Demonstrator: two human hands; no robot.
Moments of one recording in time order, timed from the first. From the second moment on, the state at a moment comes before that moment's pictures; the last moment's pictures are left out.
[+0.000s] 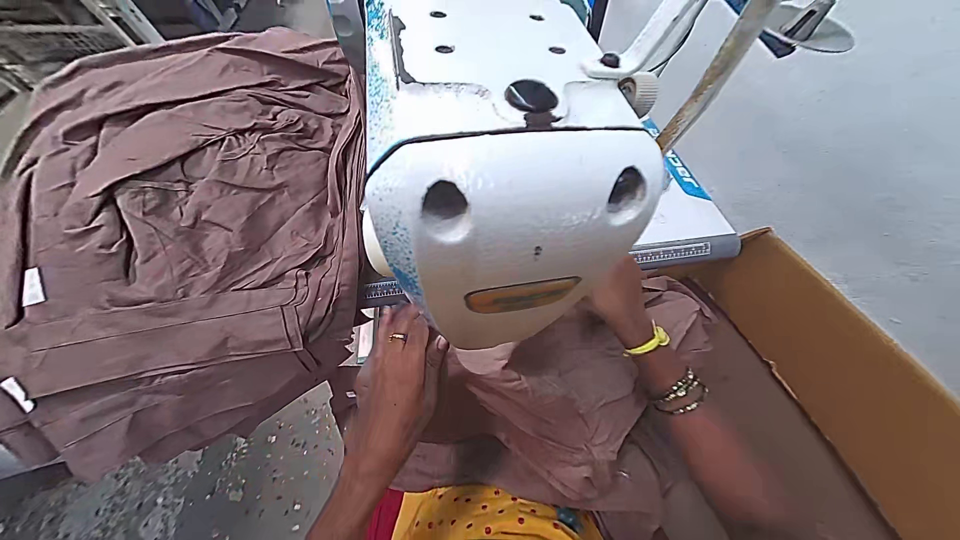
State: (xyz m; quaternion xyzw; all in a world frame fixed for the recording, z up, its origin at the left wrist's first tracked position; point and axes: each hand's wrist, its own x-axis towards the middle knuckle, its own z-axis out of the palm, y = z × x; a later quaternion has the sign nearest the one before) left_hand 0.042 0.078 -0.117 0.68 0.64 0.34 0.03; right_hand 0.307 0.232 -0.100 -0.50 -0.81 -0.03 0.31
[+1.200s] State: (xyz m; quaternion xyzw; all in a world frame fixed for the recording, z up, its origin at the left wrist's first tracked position) left_hand -0.028 0.038 -0.090 0.58 0.66 0.44 0.20; right_hand 0.263 0.150 -0.082 -0.32 -0.86 0.26 0.31
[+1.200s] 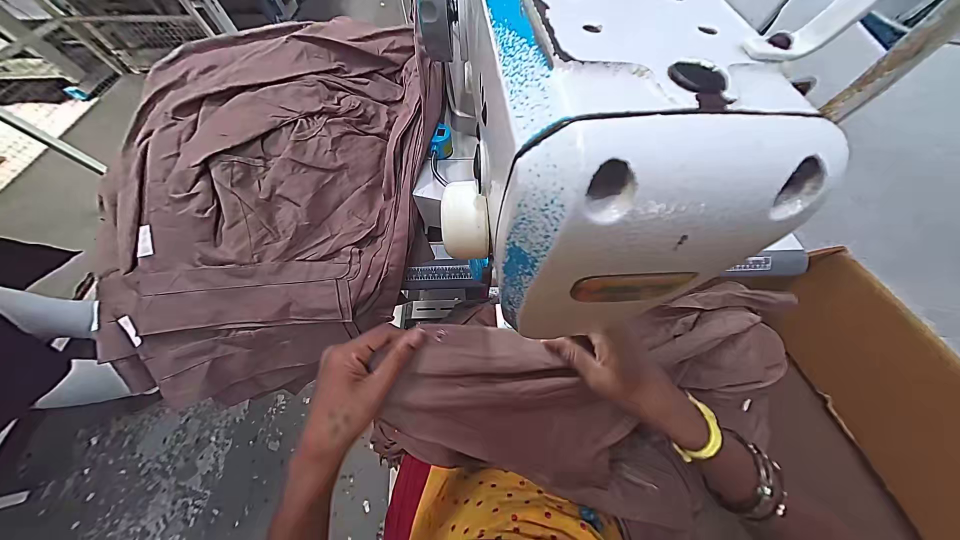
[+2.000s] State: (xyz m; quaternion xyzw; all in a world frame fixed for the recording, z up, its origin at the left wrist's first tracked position) left_hand -0.031 0.060 -0.108 0.58 0.71 0.38 0.12; right_hand 0.297 0.194 -0.097 -0.43 -0.78 0.33 0.30
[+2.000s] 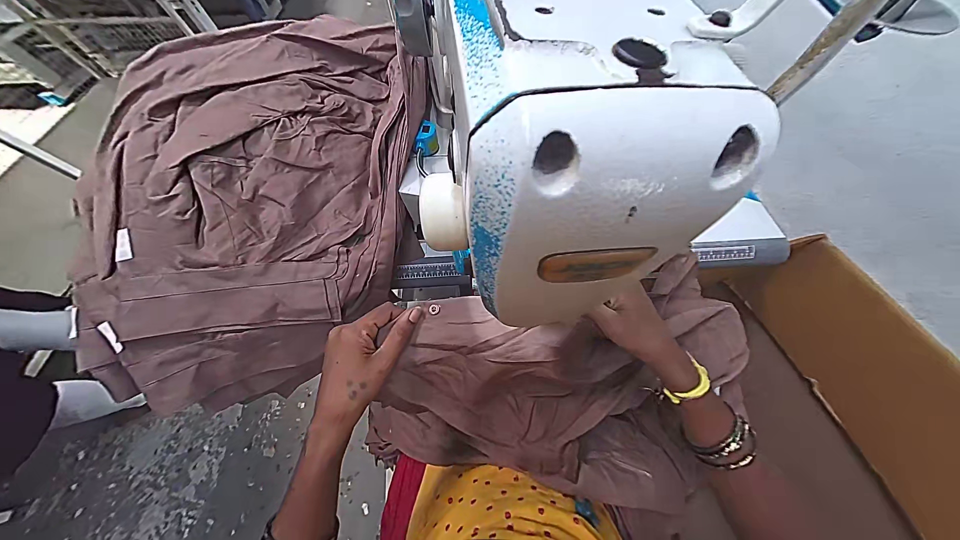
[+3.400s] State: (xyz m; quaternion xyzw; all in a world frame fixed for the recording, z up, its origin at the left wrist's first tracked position) left_hand 0.023 0.028 -0.082 0.61 0.57 0.50 0.25; right_hand 0.256 0.153 -0.079 -0.18 -0.88 0.32 0.32
